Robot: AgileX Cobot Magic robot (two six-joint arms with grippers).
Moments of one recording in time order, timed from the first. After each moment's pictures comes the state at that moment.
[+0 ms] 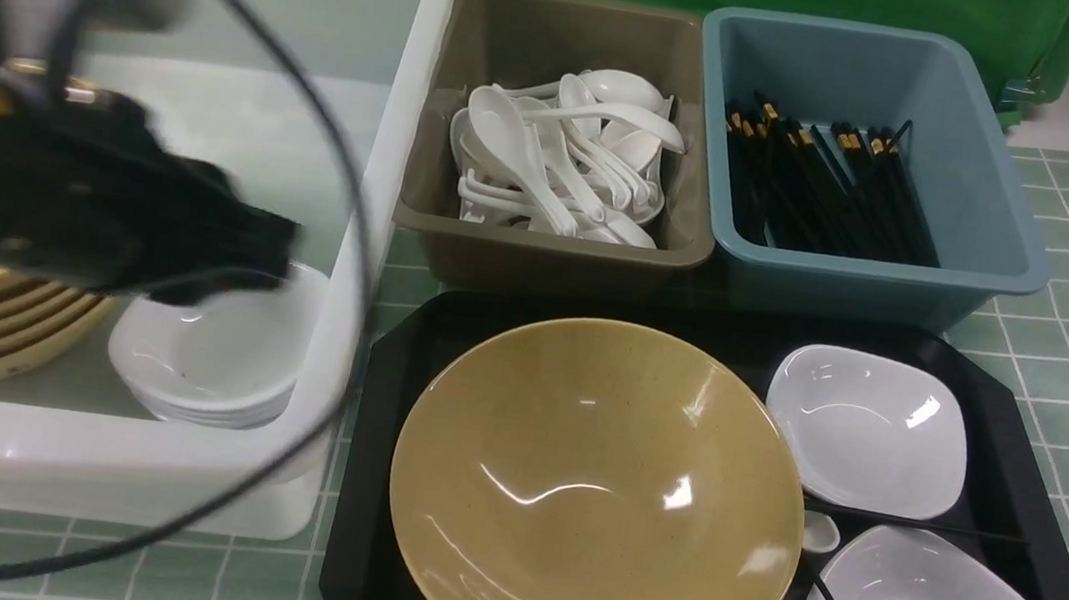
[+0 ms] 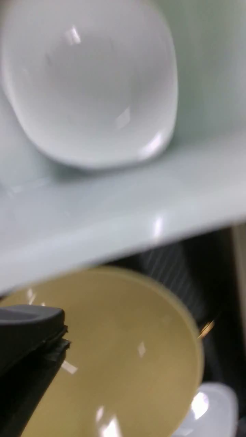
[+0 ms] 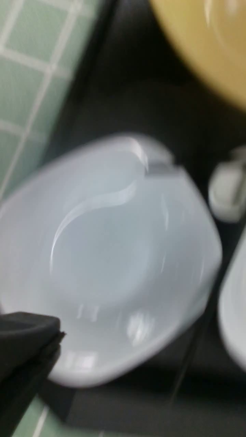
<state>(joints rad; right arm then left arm) 0.17 0.89 -0.44 0.27 0.66 -0.34 -0.32 1.20 -1.04 -0.35 0.86 0.18</state>
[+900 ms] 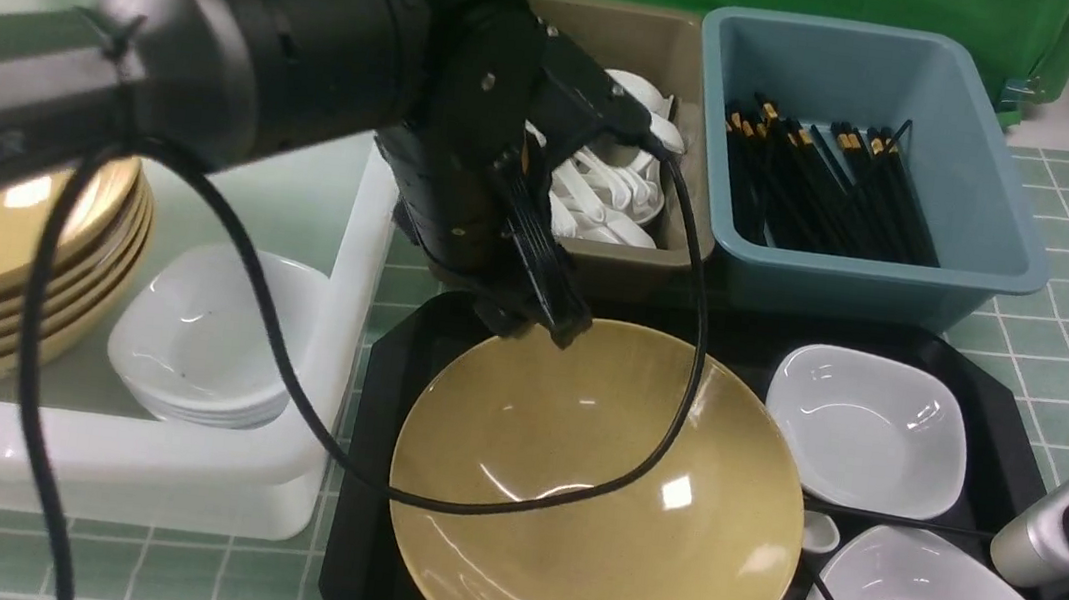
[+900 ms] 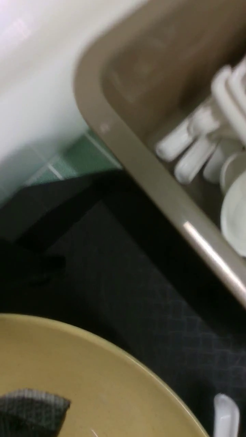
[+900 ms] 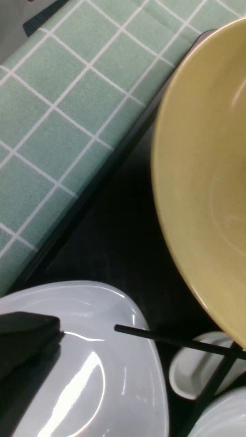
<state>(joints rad) 0.26 0.94 -0.45 0.59 0.66 -0.69 -0.64 1.80 -1.47 0.15 0.94 0.09</state>
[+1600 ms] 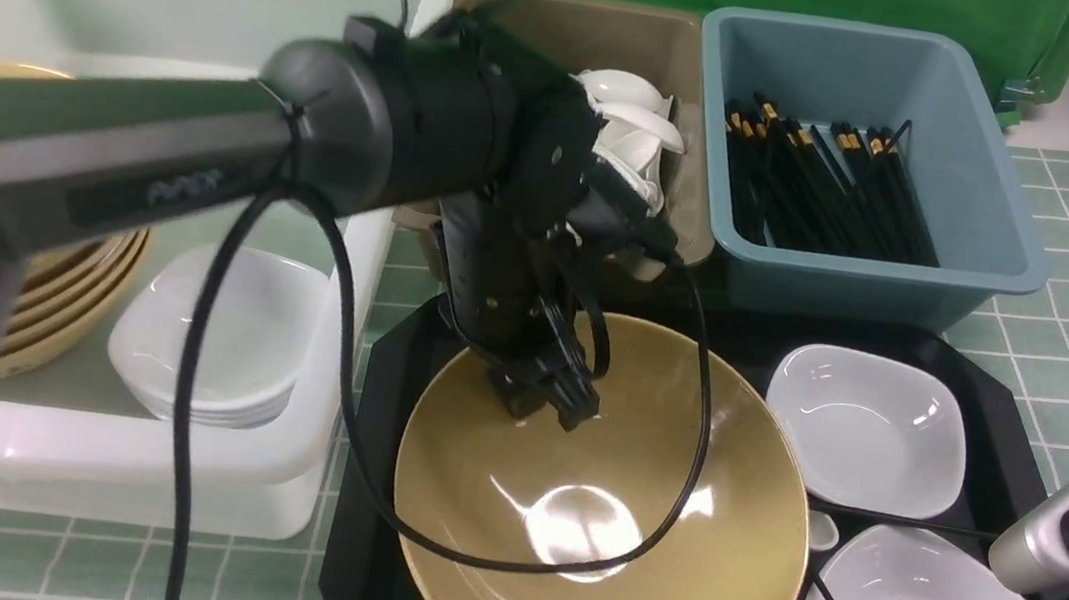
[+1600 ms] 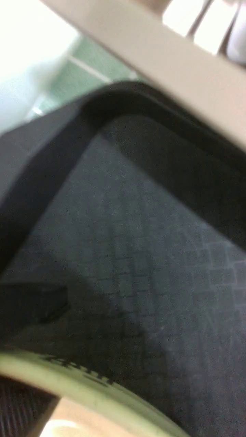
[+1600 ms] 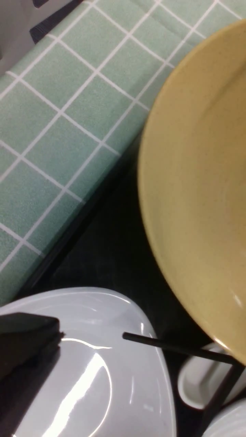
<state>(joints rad) 0.26 0.94 -0.45 0.59 0.67 -0.69 -0.64 1.91 -1.53 0.08 1.06 0.25</state>
